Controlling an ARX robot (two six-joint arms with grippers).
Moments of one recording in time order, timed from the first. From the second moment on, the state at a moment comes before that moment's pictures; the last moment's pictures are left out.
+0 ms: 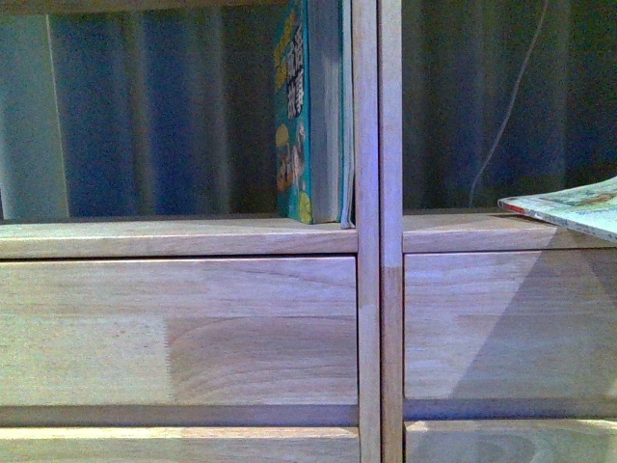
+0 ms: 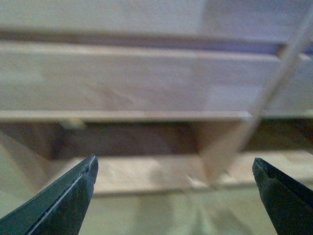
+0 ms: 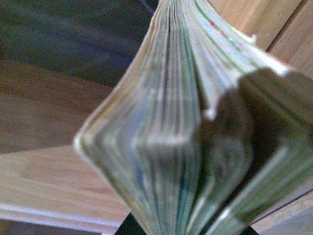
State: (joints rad) left arm 0.17 0.17 0.10 -0.20 0.43 0.00; right arm -0.22 1.24 0.70 0.62 -0.35 1.26
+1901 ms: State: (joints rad) left arm -0.19 1.42 0.88 1.17 0.84 -1.33; right arm 0.50 1.20 0.70 0.93 -0.24 1.11
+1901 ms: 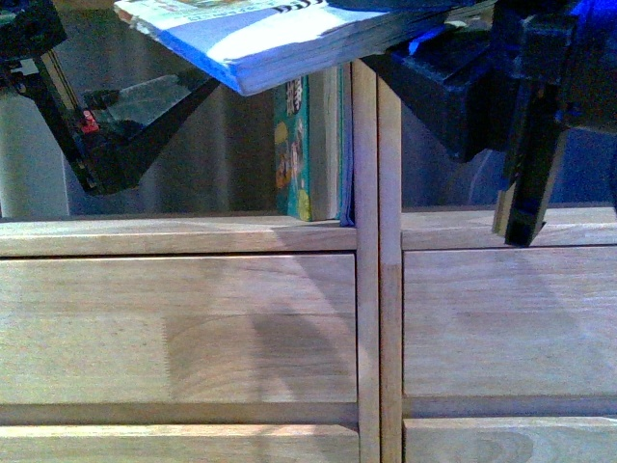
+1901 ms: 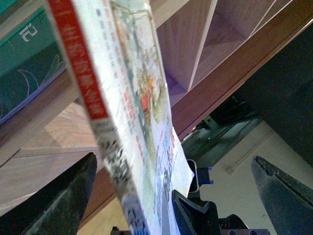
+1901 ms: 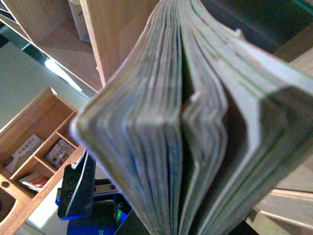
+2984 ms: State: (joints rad) left arm -0.12 1.28 0.86 1.02 0.78 -1.11; right arm 0.55 0.93 0.52 0.82 -0.31 1.21
